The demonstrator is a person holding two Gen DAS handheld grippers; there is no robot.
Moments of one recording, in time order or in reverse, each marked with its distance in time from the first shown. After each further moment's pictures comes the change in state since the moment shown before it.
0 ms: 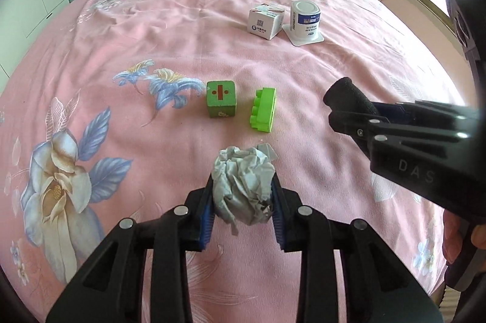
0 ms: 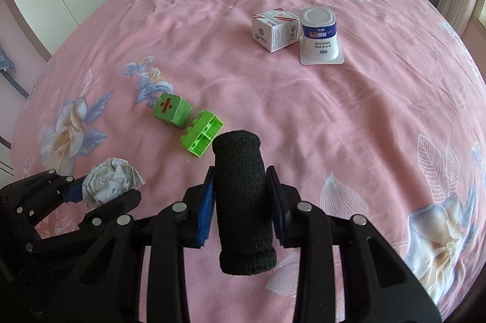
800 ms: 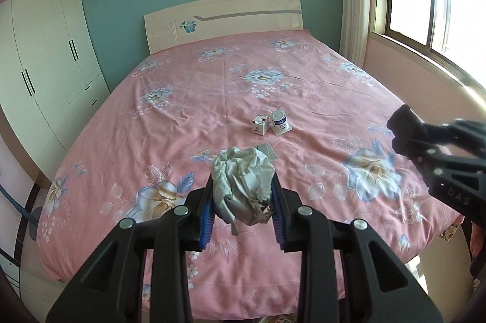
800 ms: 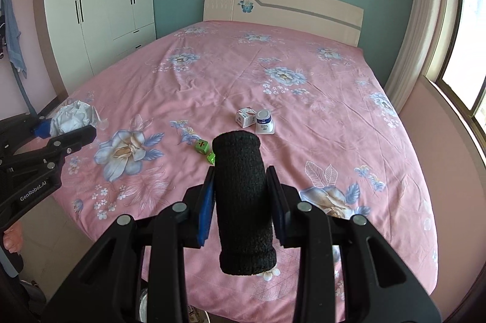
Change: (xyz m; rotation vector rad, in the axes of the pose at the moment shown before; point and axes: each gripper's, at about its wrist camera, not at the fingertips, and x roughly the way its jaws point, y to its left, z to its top) left arm -0.311 -0.048 -0.057 0.098 -0.365 0.131; right arm -0.332 0.050 -0.107 -0.081 -0.350 -0.159
